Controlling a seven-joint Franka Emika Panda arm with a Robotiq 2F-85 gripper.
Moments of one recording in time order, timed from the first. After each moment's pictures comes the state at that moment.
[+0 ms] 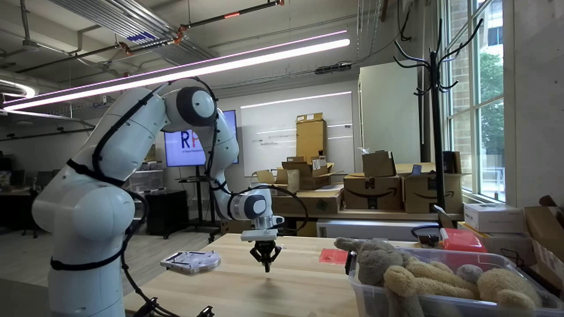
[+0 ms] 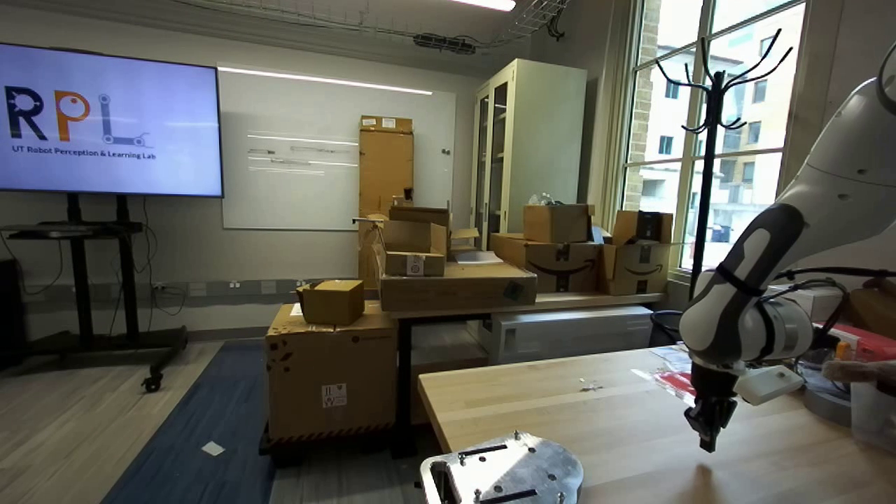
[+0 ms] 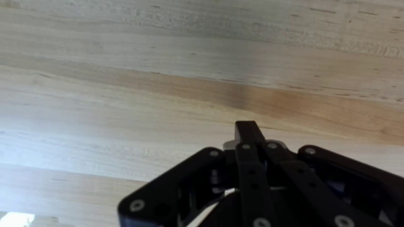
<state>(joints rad) -0.24 0.55 -0.06 -2.19 -0.08 2.75 -0.41</state>
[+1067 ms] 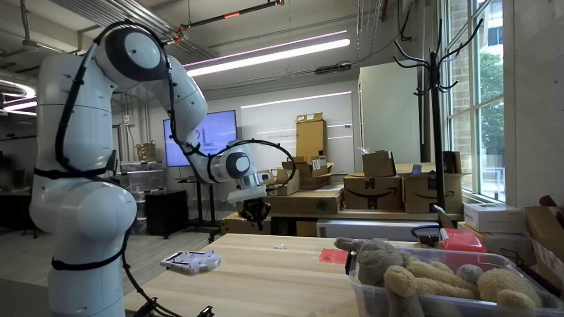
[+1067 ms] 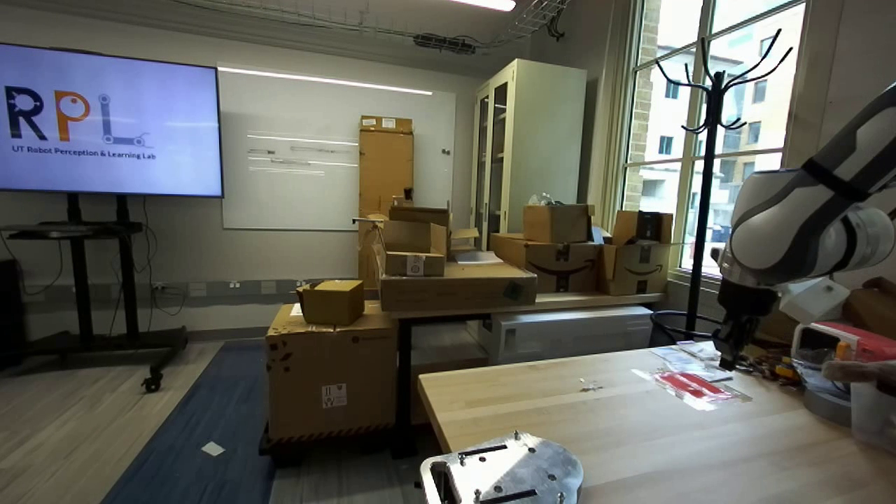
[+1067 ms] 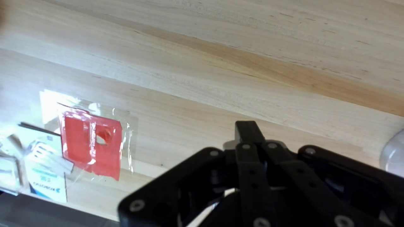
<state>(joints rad) -0.19 0.01 -0.10 -2.47 -0.21 2.70 -0.42</state>
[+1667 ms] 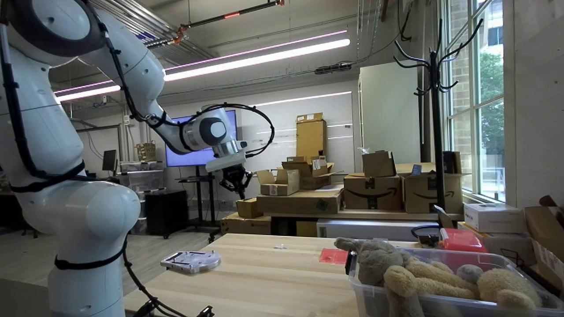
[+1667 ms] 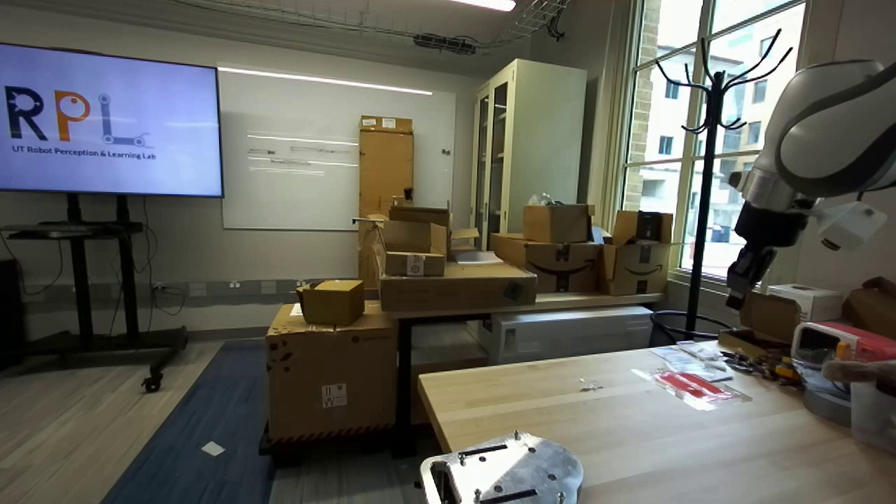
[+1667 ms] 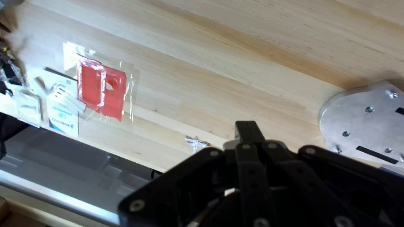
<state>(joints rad) -0.09 -0.40 -0.10 -2.58 -0.20 2.50 -0.45</state>
